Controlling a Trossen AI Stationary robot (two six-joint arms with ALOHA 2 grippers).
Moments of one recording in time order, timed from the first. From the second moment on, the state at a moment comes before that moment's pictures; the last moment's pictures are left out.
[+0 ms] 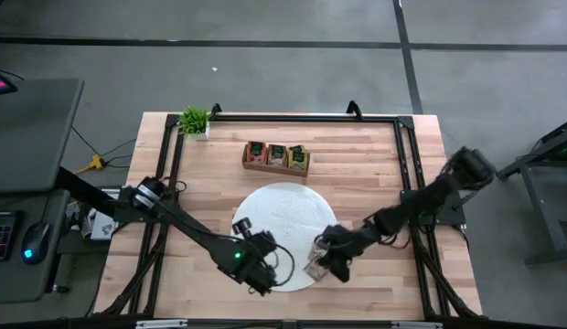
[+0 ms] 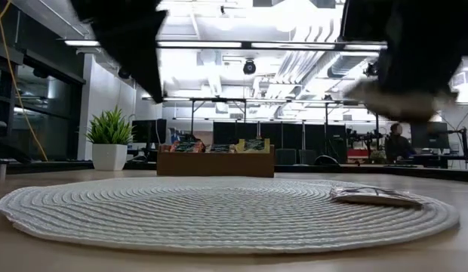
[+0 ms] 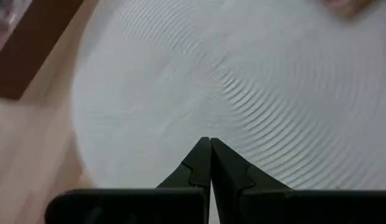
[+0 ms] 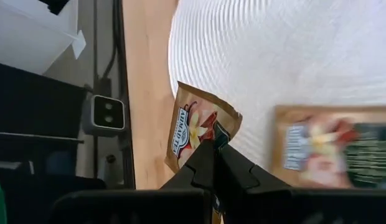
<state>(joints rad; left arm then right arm) -0.59 1.99 1.63 -1.10 -0.58 -0.99 0.51 1.57 0.74 0.16 0.00 0.95</state>
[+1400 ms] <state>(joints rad) -0.15 1.54 0.38 0.93 -0.09 -0.55 -0.34 2.06 2.12 -1.10 0.06 -0.30</state>
